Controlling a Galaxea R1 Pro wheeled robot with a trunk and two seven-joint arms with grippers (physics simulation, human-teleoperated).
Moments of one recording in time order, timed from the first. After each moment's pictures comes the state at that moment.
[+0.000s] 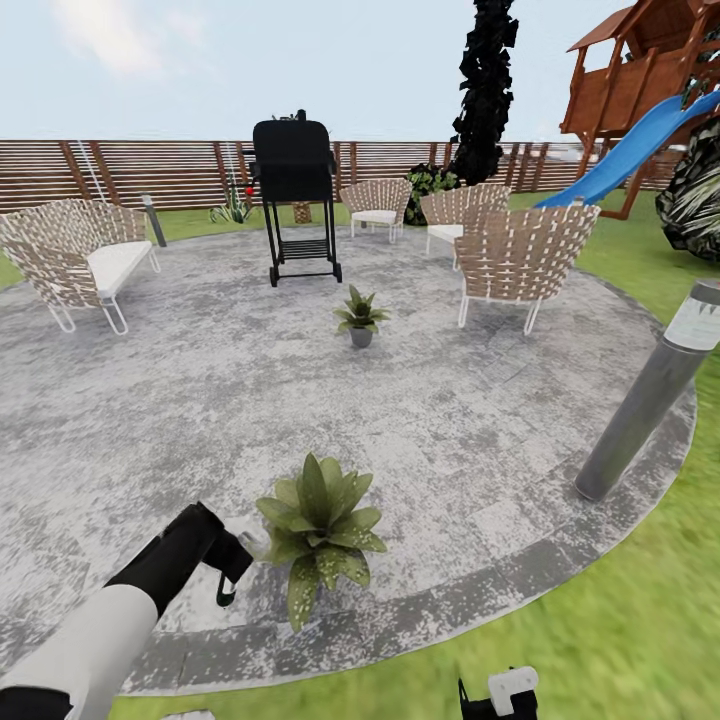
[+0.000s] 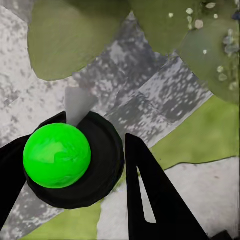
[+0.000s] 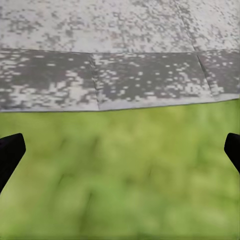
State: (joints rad) left arm -0.74 0.11 -0.14 -0.65 -0.65 0.67 -0.75; right arm -0.41 0.01 0.14 -0.02 0.16 -0.59 -0.22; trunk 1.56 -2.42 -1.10
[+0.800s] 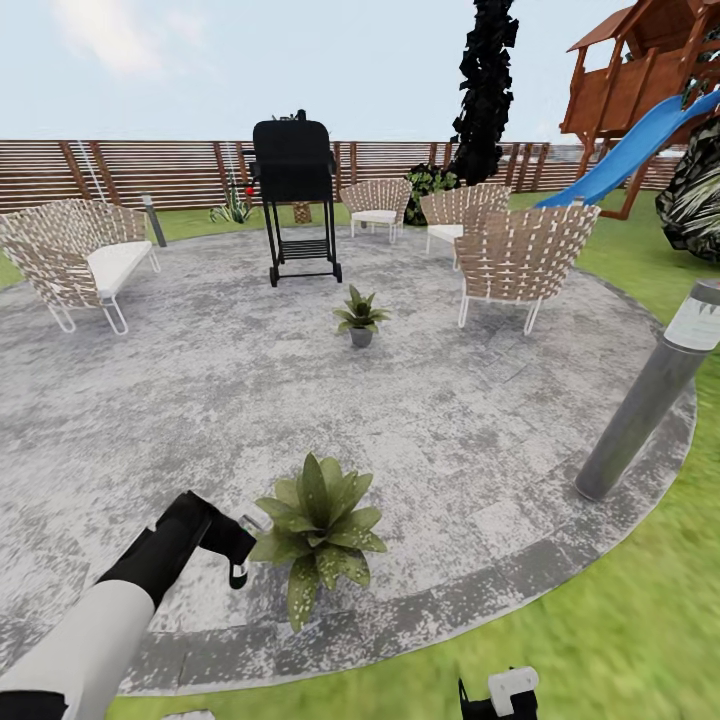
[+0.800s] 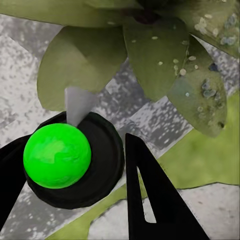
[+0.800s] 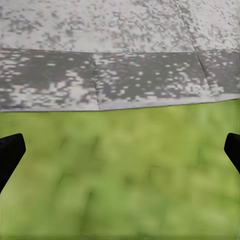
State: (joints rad) left arm -0.74 0.11 -0.07 -0.73 -0.62 0.67 -0.79; right arm -0.41 0.01 0.14 -0.02 0.16 -0.59 -0.22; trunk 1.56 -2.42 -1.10
